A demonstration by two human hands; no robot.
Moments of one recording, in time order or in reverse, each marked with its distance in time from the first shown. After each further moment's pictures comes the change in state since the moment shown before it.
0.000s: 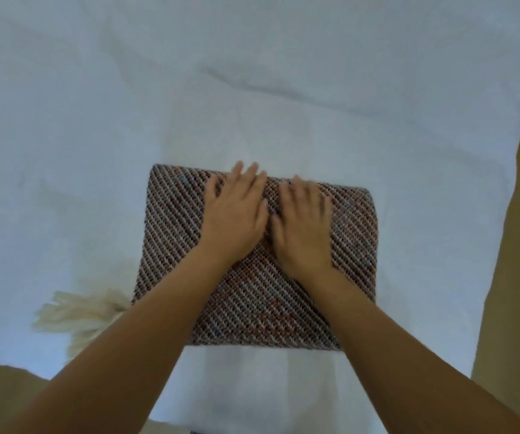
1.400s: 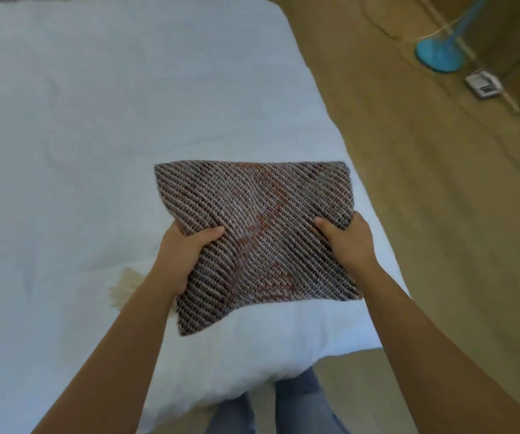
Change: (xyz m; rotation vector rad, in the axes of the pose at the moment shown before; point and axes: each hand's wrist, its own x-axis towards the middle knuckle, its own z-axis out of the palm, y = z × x) left_hand -0.106 -0.014 -0.135 -1.302 -0.428 -0.320; right_hand -0.206 -0.023 -0.123 0.847 0.487 0.978
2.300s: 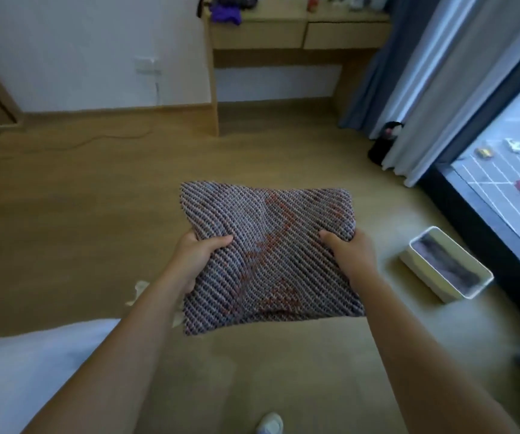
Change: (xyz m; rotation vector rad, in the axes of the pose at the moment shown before) left_hand -0.549 -0.242 0.467 0.756 -1.389 -0.018; right_hand -0.564 0.411 -0.447 0.577 1.261 0.714
